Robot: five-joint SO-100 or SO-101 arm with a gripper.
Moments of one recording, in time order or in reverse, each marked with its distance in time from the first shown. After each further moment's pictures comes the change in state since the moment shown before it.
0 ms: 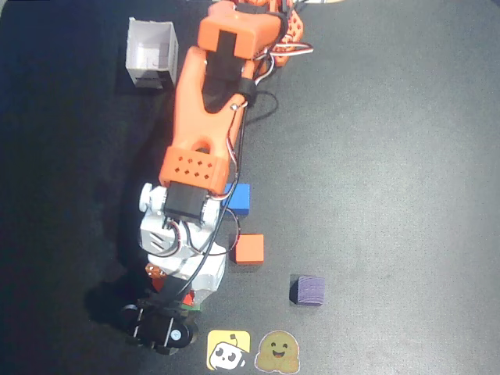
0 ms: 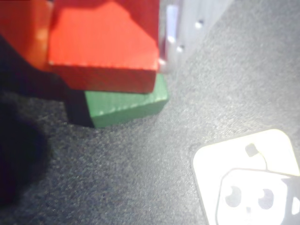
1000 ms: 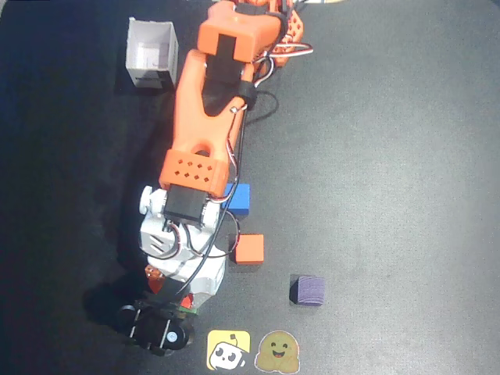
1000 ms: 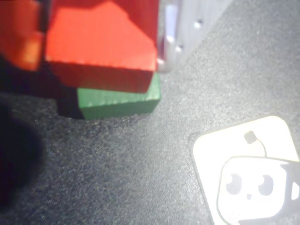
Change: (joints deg) arm 0.0 -0.9 -1.0 -0.6 2.3
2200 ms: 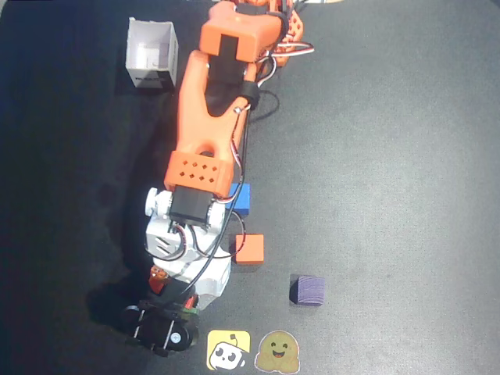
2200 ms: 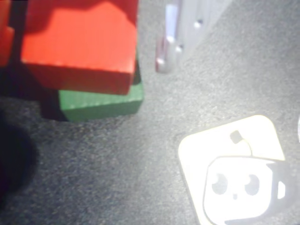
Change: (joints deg) arm -1.1 0.0 0.4 0.0 2.1
